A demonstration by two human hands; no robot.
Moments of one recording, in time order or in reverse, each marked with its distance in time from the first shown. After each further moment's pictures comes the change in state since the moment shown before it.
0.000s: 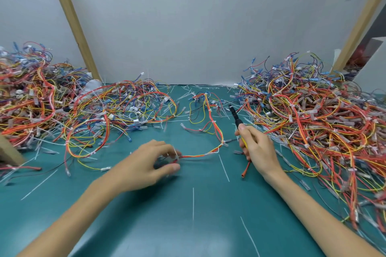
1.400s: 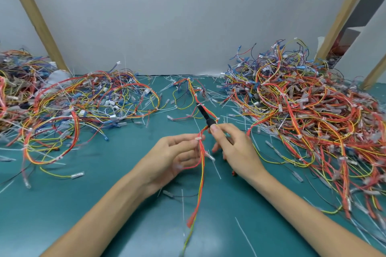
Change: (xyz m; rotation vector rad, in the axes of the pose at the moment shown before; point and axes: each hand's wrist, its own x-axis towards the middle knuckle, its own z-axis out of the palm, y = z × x) left_hand 0.051 0.048 0.043 -1.542 -0.087 -0.323; right_hand -0.018 -0.019 0.026 -0.047 -0.083 -0.038
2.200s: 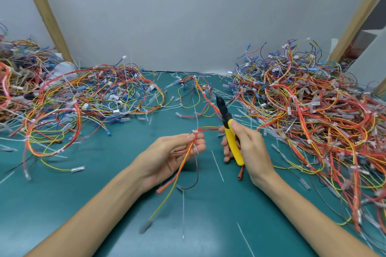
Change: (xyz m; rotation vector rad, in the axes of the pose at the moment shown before) left_hand 0.010 -0.003 -0.015 -0.213 0.088 -0.034; right_hand 0.007 0.009 -0.008 0.404 0.014 0.144
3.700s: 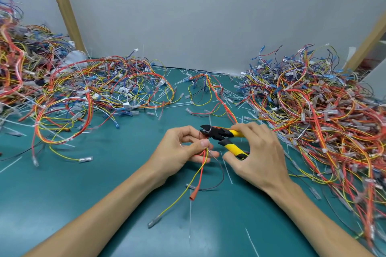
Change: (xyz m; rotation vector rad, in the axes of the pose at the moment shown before) left_hand 0.000 -0.009 -0.001 0.377 0.044 0.290; right_hand -0.004 -0.005 -0.003 -1.158 0.072 -0.542
